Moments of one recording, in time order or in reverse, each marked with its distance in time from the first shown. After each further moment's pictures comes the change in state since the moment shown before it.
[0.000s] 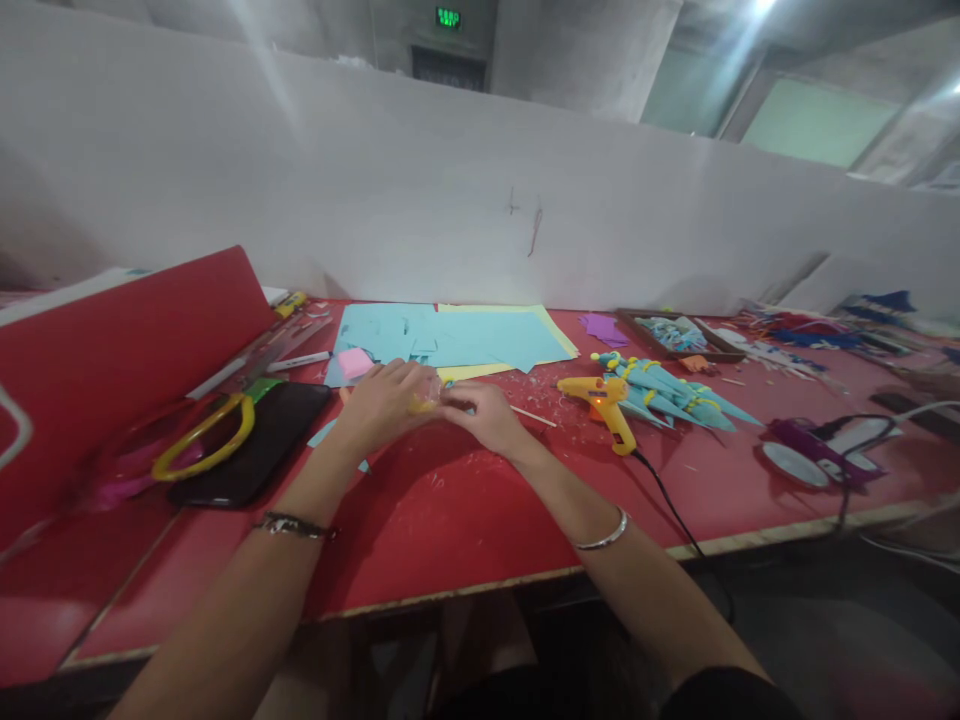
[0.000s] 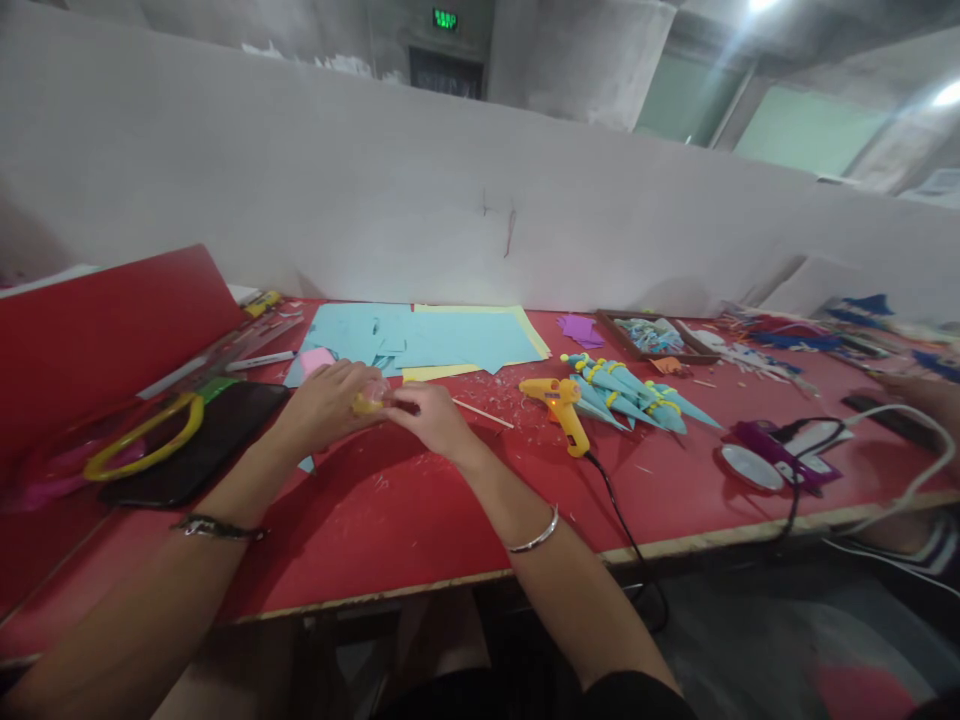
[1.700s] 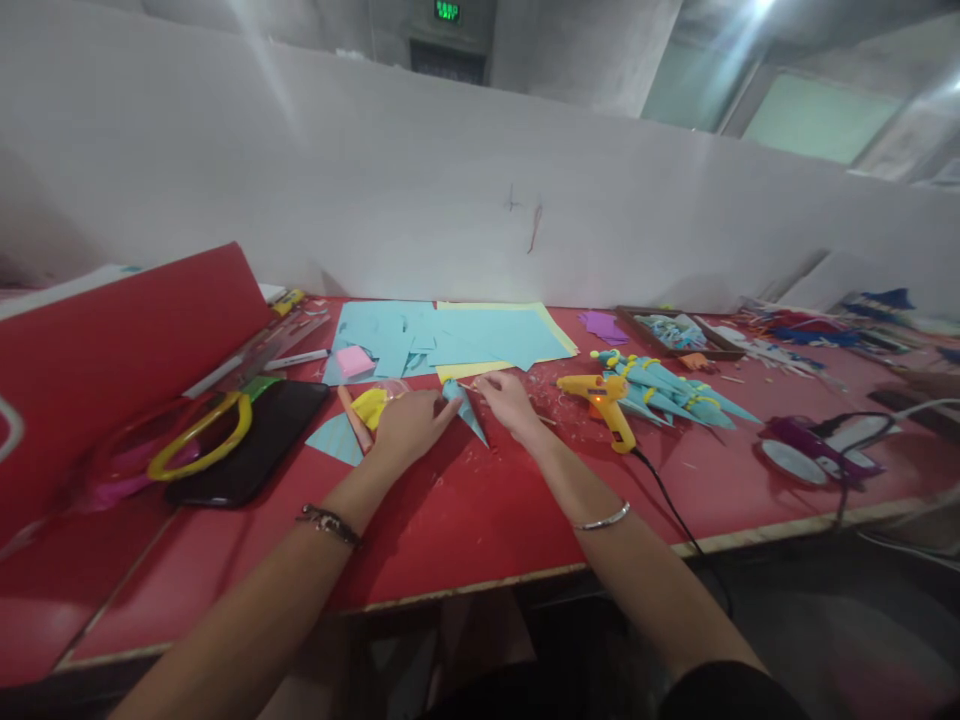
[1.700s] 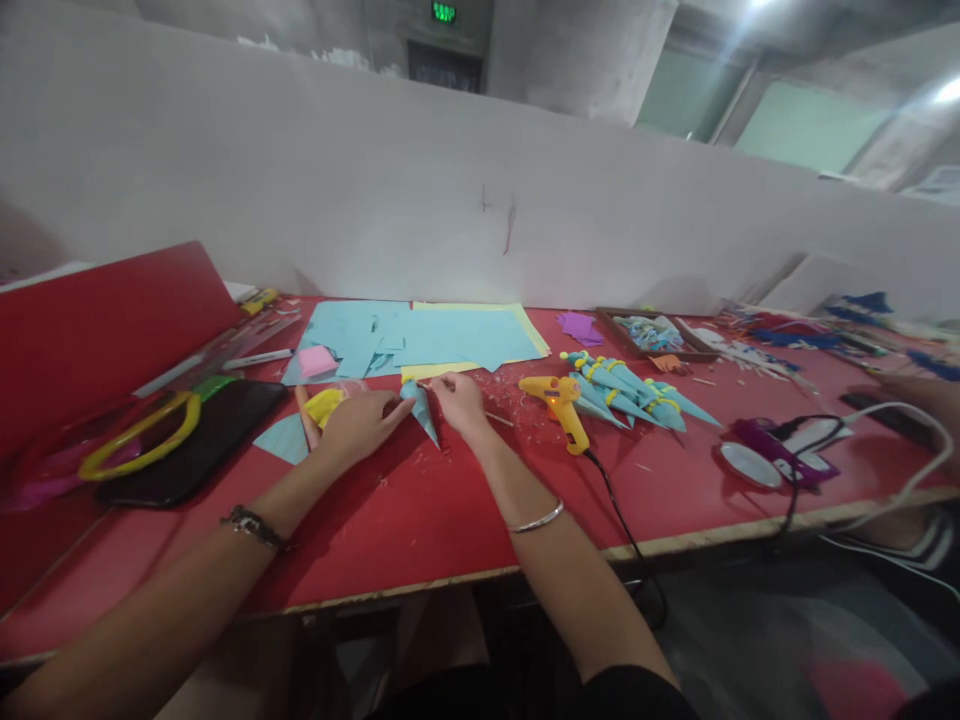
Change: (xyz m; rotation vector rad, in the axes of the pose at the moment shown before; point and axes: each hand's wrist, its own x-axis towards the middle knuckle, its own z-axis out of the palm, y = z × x) left_hand 0.005 0.039 0.024 -0.141 -0.229 -0.422; right_hand 0.005 0.040 -0.008 0.259 0.353 0.556
